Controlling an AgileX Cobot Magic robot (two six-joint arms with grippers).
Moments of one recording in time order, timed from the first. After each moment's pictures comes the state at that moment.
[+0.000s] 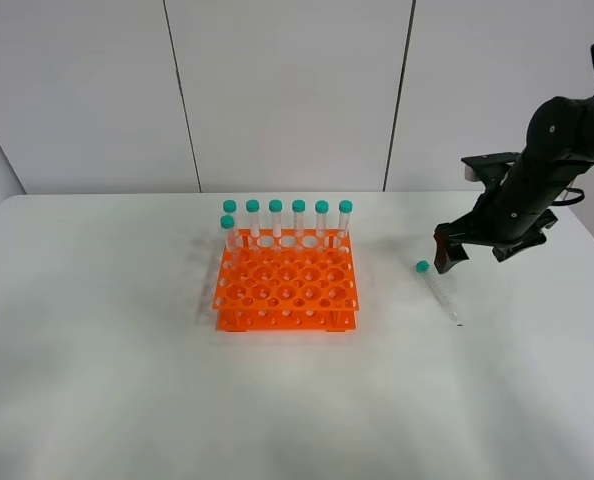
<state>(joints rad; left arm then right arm) -0.04 0.00 -0.50 0.04 1.06 -0.02 0.08 1.89 -1.26 0.09 0.79 -0.16</state>
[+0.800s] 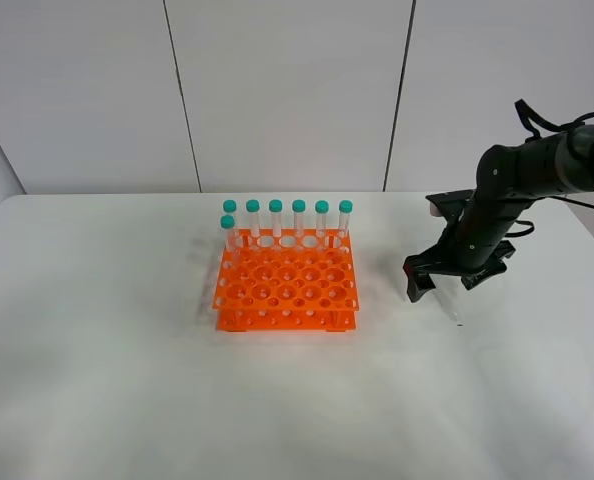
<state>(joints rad) -0.04 0.00 -0.50 0.04 1.06 -0.02 0.15 2.04 -1.27 0.09 0.71 -0.12</state>
